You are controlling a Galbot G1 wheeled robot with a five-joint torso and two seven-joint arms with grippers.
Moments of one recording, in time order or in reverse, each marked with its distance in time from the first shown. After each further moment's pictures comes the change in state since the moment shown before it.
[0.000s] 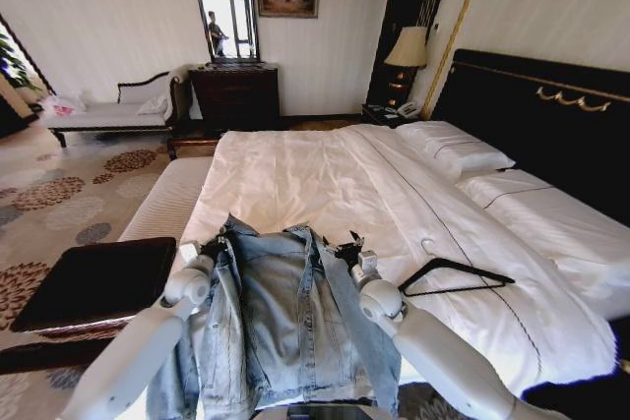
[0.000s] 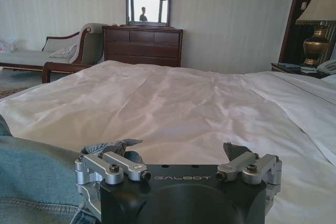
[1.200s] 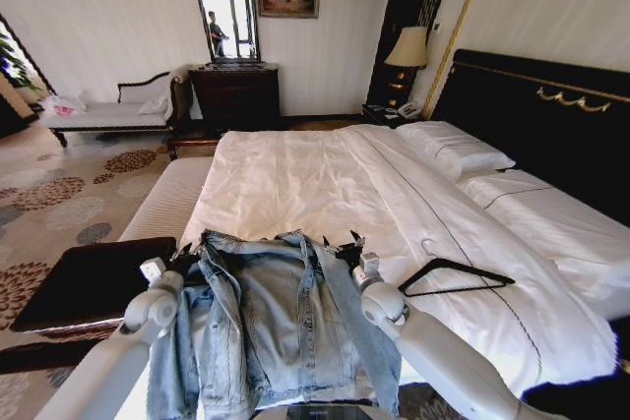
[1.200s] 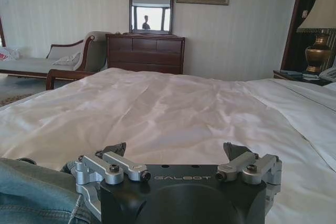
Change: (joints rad) left arm 0.288 -0.026 -0.282 -0.054 0.079 -0.079 0.165; right arm -0.016 -0.013 0.003 0.008 -0.014 0.042 -0.015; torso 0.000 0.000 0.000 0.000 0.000
